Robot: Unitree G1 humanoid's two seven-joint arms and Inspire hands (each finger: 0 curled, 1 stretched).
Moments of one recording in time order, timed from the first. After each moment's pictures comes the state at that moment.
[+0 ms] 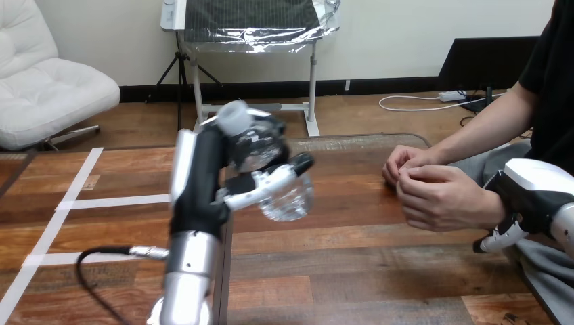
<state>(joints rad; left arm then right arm) -0.08 -0.02 -0.12 0.03 0.21 -0.28 0.08 -0.34 -0.79 0.23 0.41 -0.61 0.04 0.27</state>
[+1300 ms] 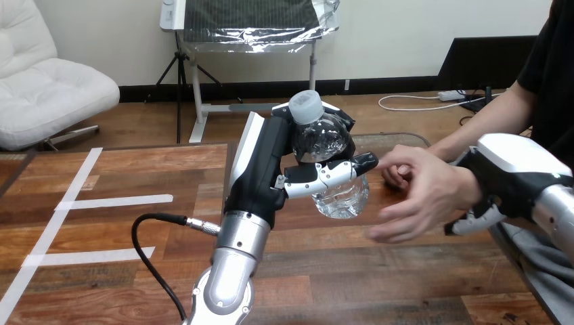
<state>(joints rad) -0.21 -0.04 -0.24 0.15 0.23 -0.26 0.08 -0.28 -0.79 0.20 0.12 -0.61 0.06 0.32</state>
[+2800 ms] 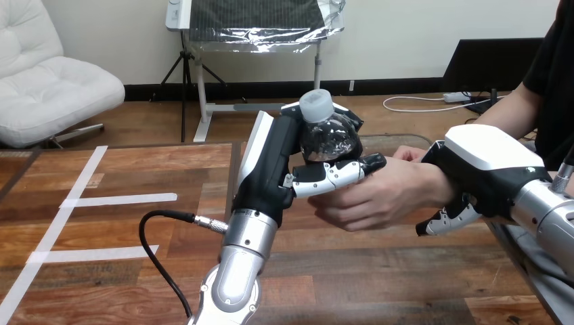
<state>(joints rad) -0.22 -0.05 -0.27 0.16 0.23 -0.25 0.10 -0.24 -0.79 0.19 -0.05 -0.61 0.04 0.37</state>
